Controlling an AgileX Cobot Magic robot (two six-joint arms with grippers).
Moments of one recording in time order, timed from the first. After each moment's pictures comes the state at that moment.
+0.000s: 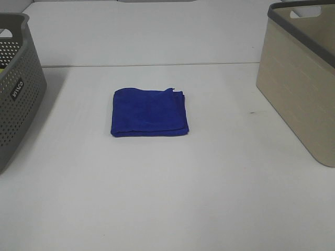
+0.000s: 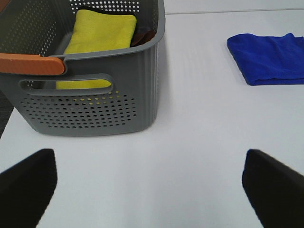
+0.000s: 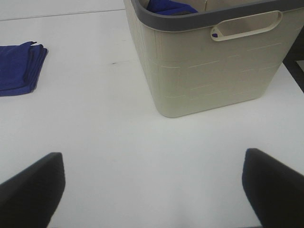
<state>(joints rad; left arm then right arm) 0.05 0.00 -0.50 -0.05 1.06 0.05 0.02 0.00 -0.50 0.01 1.05 0.04</state>
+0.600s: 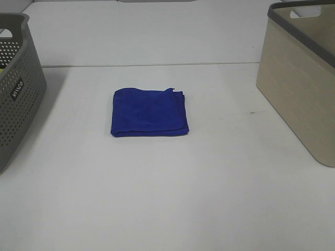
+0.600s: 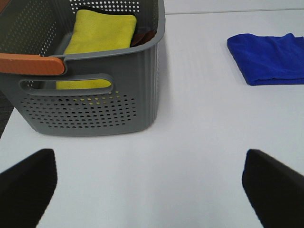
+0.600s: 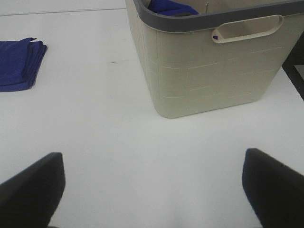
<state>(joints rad) 0.05 0.00 -0.50 -0.05 1.06 0.05 0.02 0.00 -0.50 0.01 1.05 0.01</state>
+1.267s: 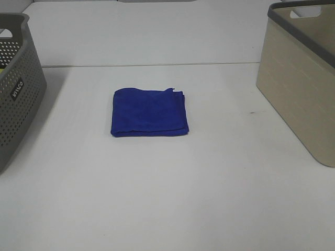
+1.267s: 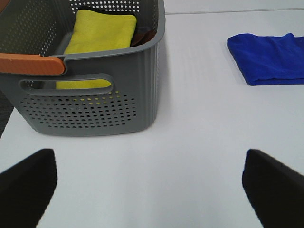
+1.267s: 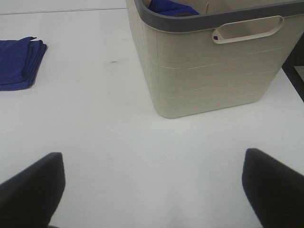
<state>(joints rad) 0.05 0.00 -0.50 -0.05 1.06 0.05 0.02 0.00 -0.50 0.01 1.05 0.00</state>
